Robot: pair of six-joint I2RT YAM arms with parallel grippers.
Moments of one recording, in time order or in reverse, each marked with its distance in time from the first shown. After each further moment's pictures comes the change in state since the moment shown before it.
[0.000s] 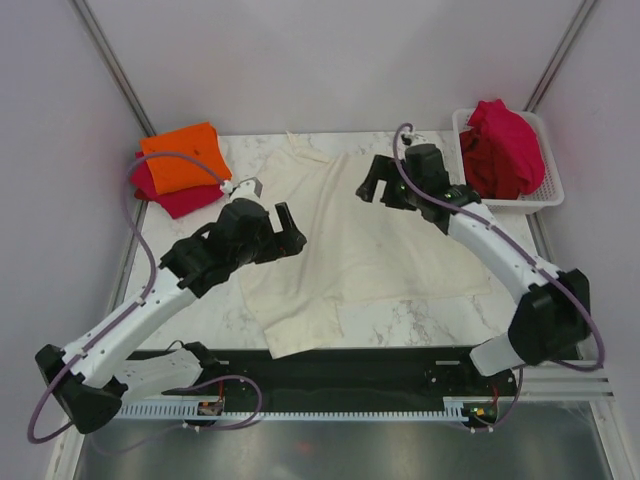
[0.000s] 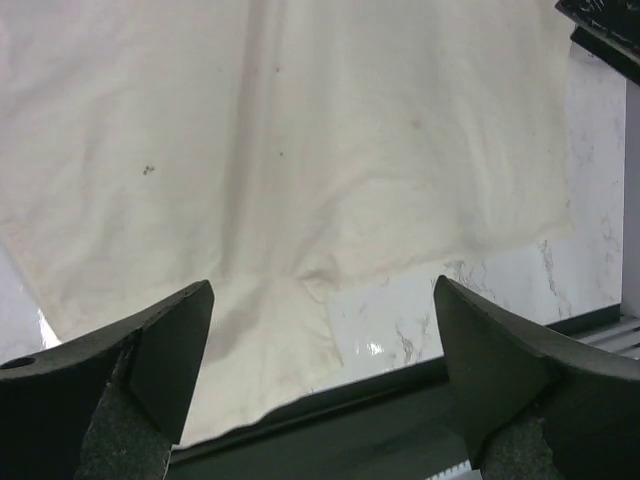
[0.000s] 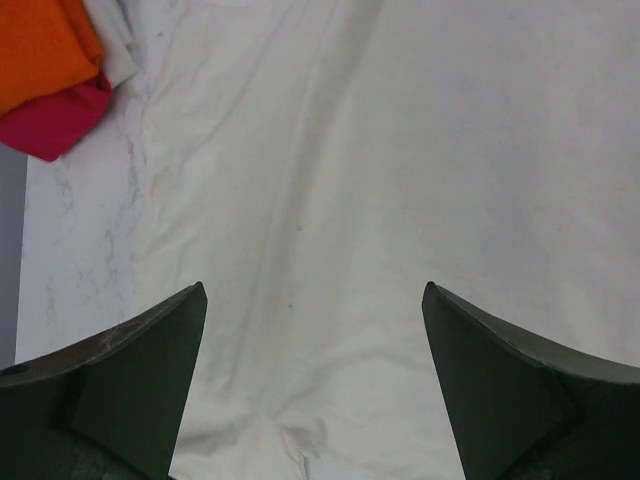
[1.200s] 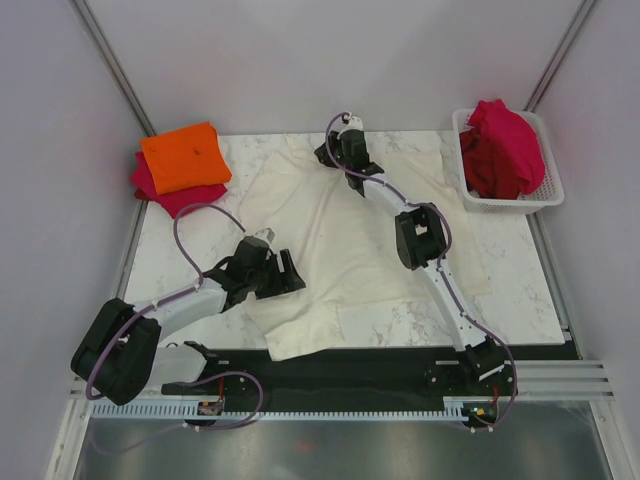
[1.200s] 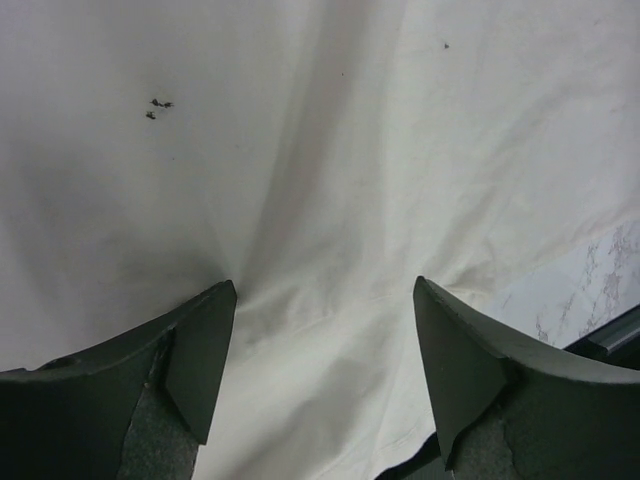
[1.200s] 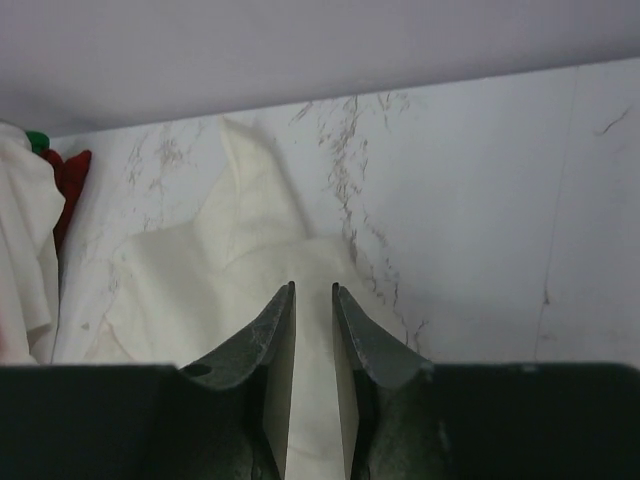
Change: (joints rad) left arm 0.222 0.278 -0.609 0.700 0.368 0.113; right arm 0.024 1.498 1.385 0.452 -0.077 -0.031
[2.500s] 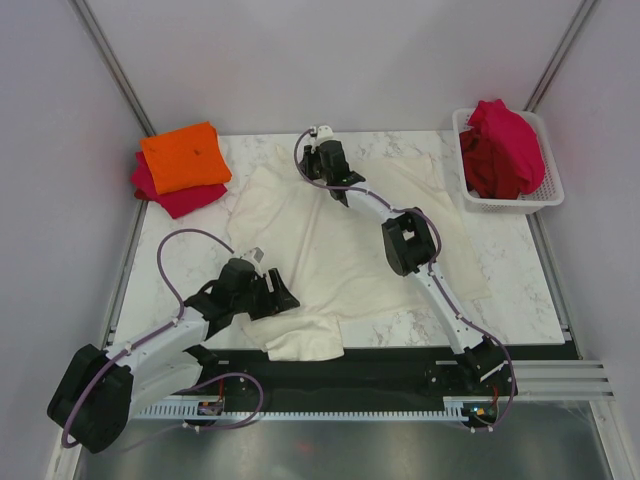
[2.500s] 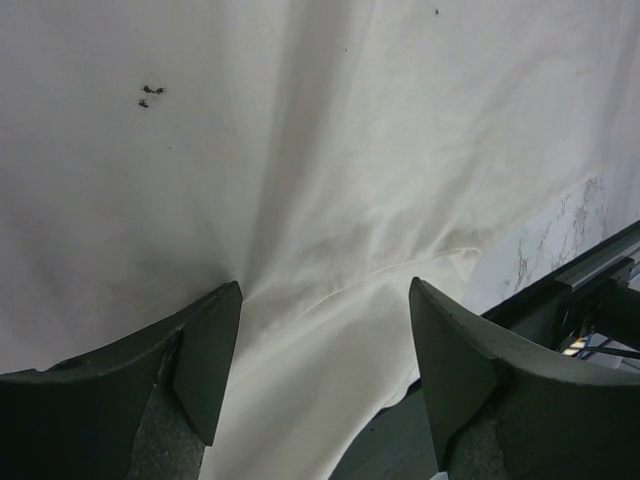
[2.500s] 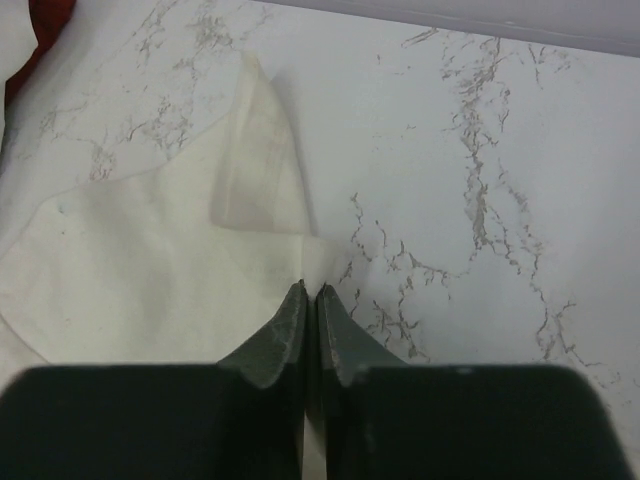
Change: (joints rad) left arm -0.006 -0.301 -0.202 -0.057 0.088 -0.098; right arm 0.106 0.000 -0.025 0.009 0.042 -0.315
